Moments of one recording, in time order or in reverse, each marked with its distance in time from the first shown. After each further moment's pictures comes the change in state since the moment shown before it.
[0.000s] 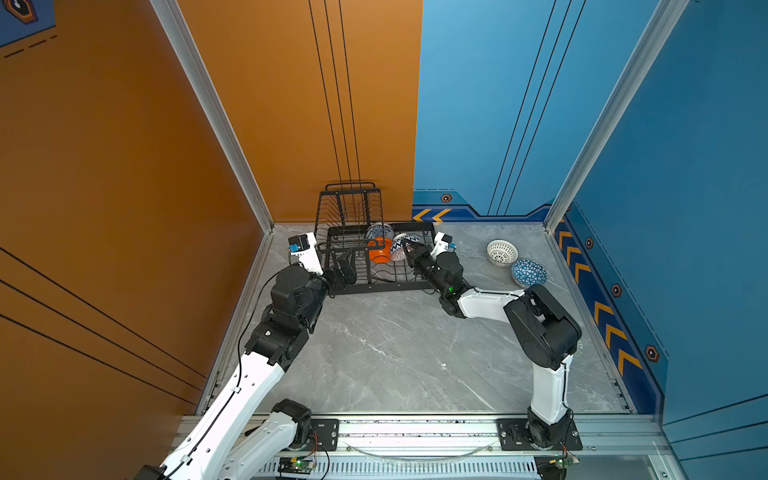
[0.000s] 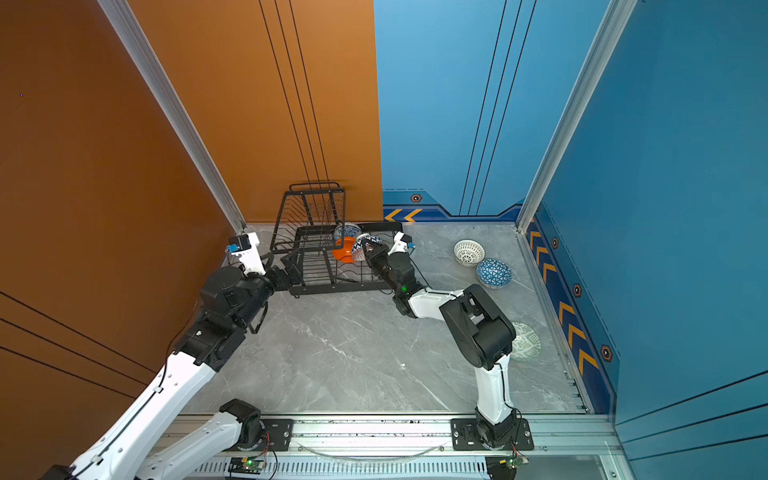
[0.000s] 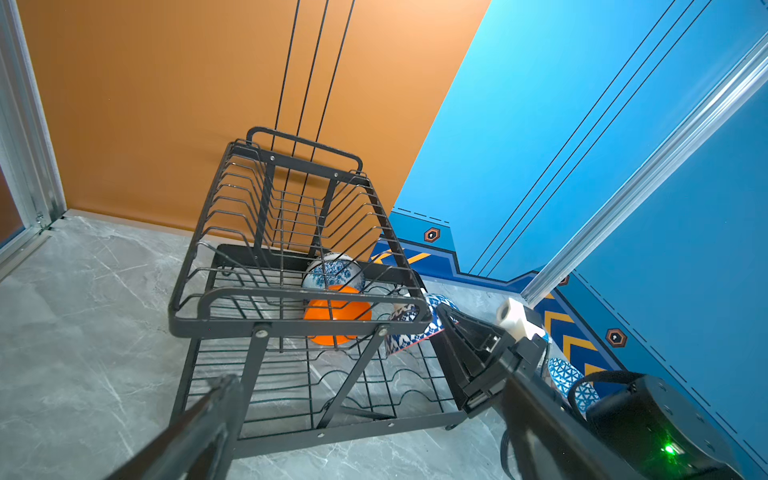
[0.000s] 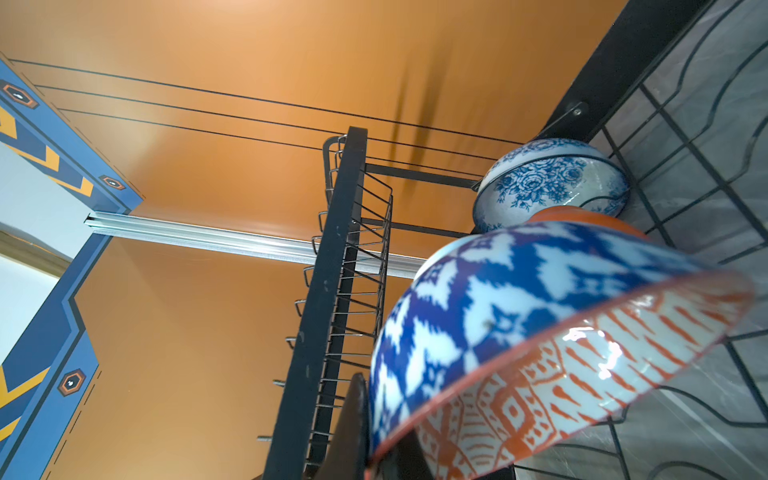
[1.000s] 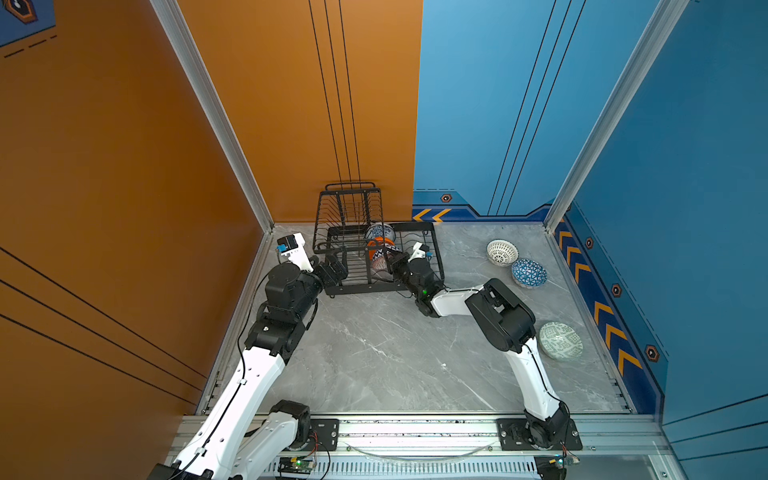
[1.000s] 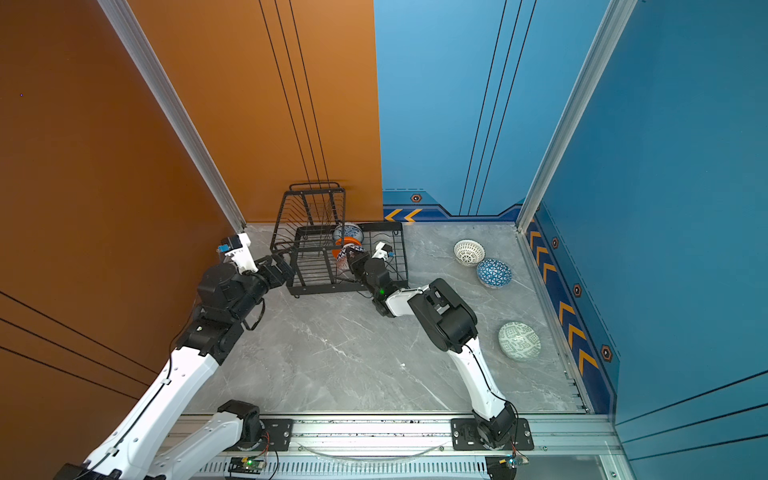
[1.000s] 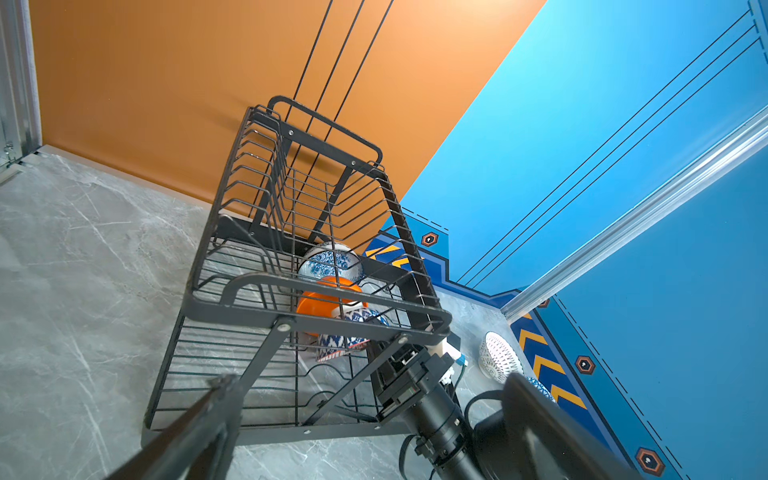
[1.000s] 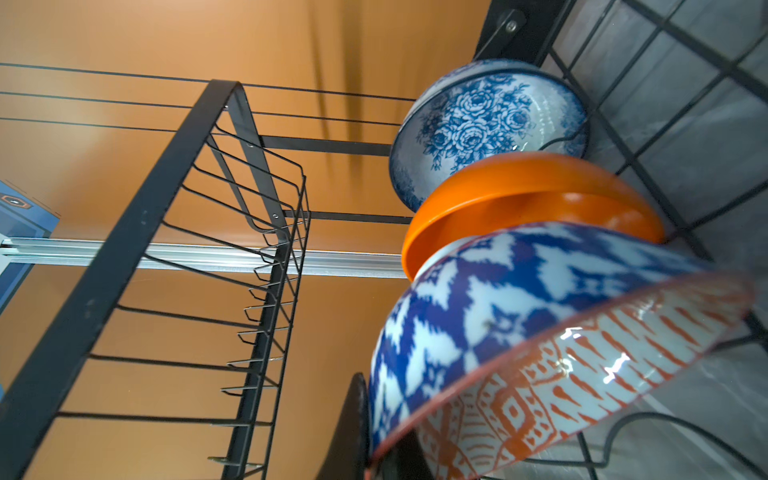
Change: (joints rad) left arm 0.140 0.037 -0.032 0.054 0.144 -0.146; right arm 0.072 0.298 0.248 -0.011 0.076 0.069
